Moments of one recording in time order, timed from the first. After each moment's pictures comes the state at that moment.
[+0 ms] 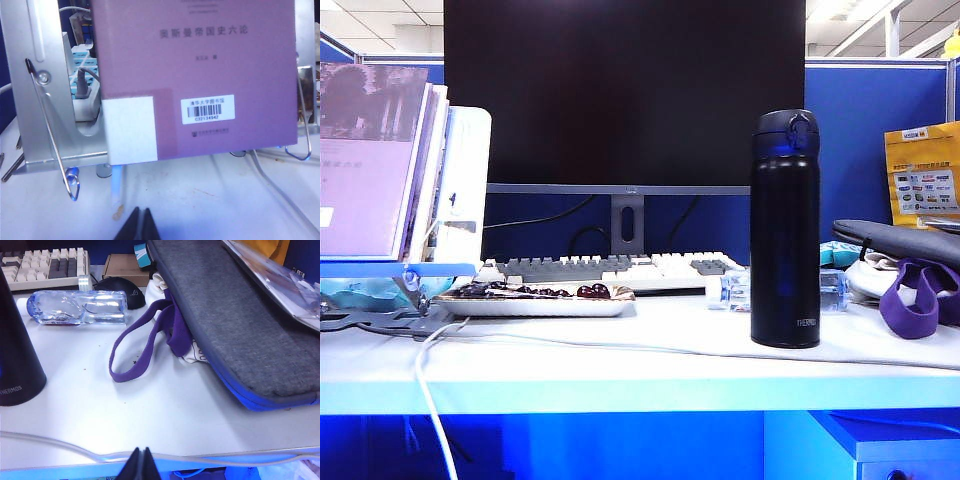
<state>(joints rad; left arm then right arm) 0.06 0.00 0.01 -0.16 0.04 0.05 0.06 0.00 0.03 -0.23 0.13 0.03</state>
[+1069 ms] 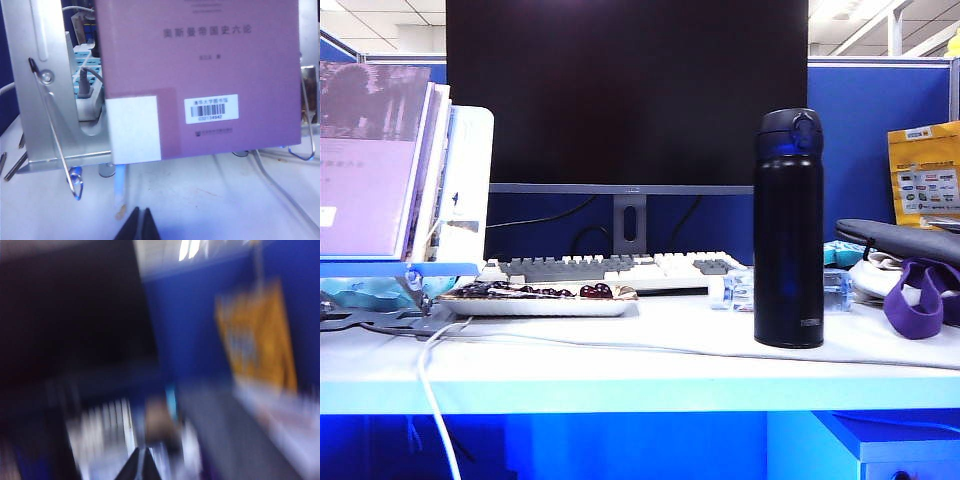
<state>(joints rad) 0.06 0.01 0.01 -0.16 0.04 0.05 0.06 0.00 0.17 0.13 0.12 0.21</state>
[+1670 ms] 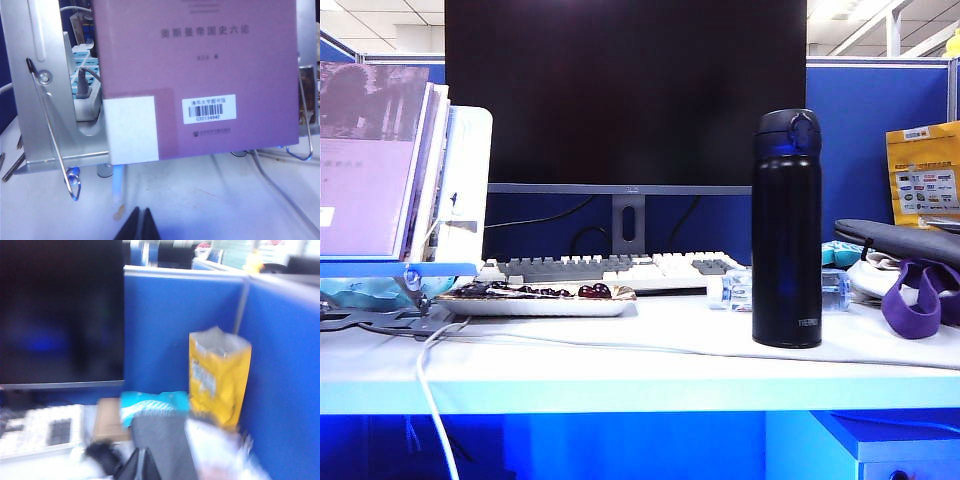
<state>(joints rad) 0.06 0.01 0.01 -0.16 0.04 0.05 0.06 0.87 1.30 -0.42 0.18 -0.09</state>
